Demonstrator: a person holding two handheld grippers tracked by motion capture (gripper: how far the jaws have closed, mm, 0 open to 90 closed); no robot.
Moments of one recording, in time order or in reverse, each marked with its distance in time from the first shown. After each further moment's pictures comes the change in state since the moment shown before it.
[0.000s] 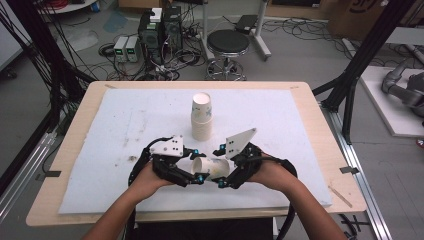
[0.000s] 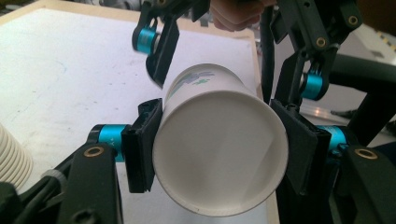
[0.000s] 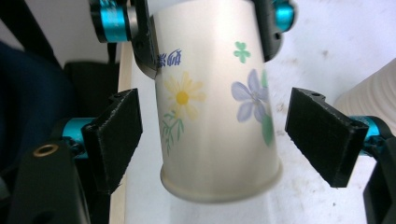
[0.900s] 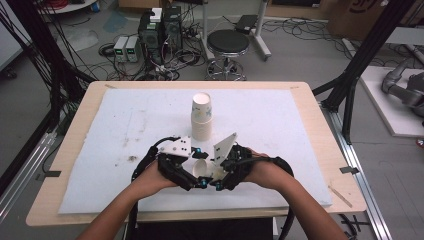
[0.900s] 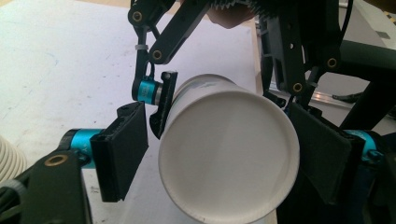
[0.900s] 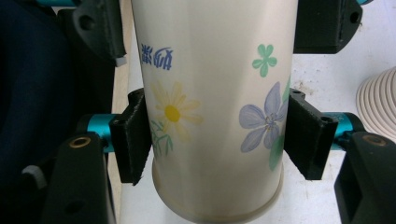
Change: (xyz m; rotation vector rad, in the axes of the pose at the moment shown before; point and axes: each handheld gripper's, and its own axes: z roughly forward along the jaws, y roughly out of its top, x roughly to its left) left arm -0.004 0.014 0.012 0.113 -0.002 0.028; right arm 0.003 0.012 0.022 0.233 0.036 -0.071
